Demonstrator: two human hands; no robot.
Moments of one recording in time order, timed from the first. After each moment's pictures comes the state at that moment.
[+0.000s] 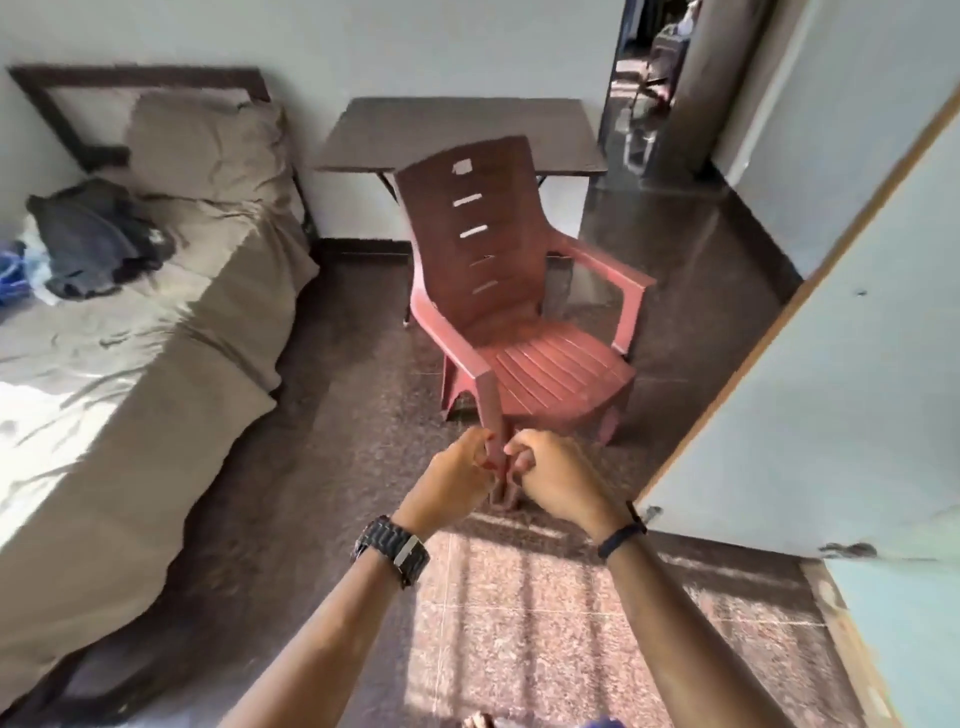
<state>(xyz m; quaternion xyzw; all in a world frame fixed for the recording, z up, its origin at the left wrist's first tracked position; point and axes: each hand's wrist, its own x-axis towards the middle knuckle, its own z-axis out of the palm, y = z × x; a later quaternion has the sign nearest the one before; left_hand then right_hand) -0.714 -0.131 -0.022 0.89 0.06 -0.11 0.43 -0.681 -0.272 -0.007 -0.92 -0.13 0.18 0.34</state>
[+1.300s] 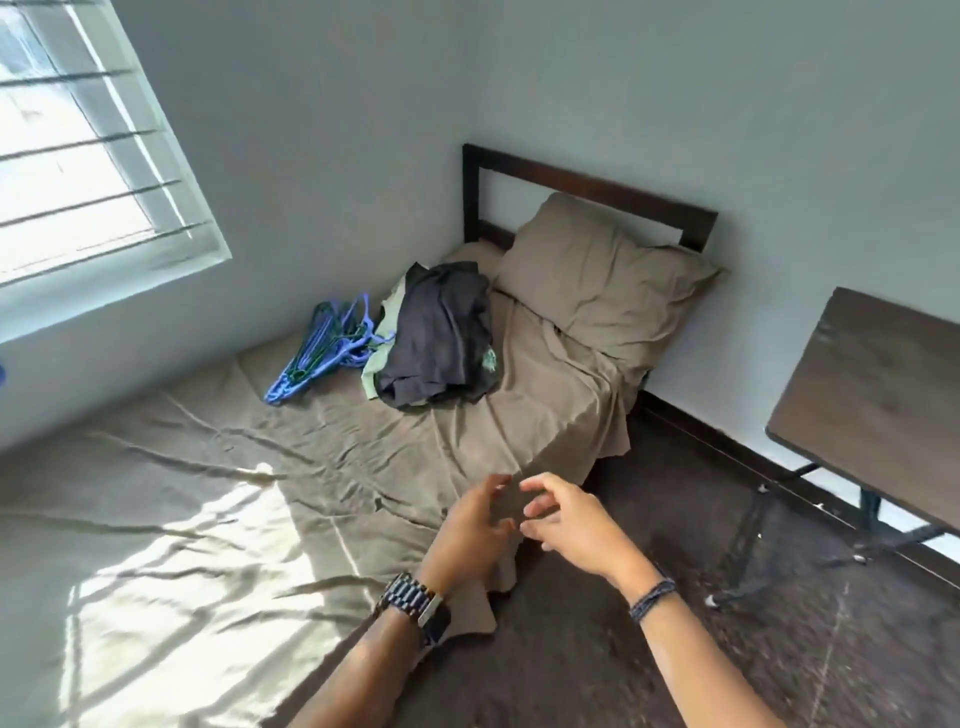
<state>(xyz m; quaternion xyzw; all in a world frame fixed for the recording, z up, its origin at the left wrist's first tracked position) -0.351 0.659 -0.030 0.81 0.36 0.10 0.44 -0.220 0.574 -0.020 -0.76 -0.41 0.38 0.32</state>
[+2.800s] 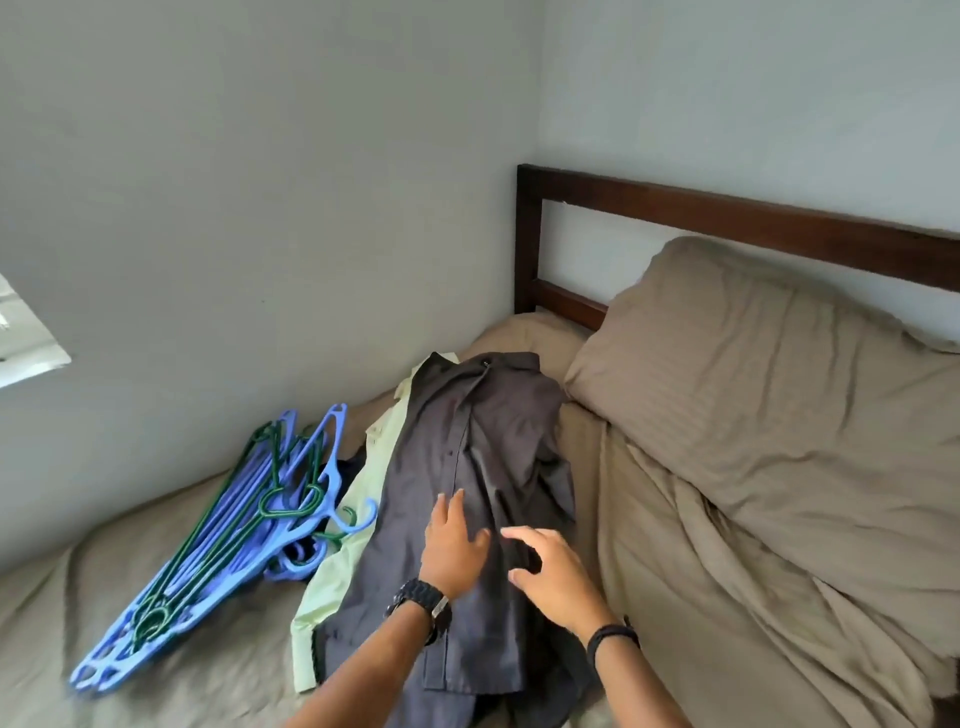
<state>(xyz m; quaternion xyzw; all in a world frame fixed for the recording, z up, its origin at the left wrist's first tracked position) -0.035 1.277 -0.323 0.77 0.51 0.11 0.36 0.076 1.177 -0.317 -0.77 -0.48 0.33 0.28</state>
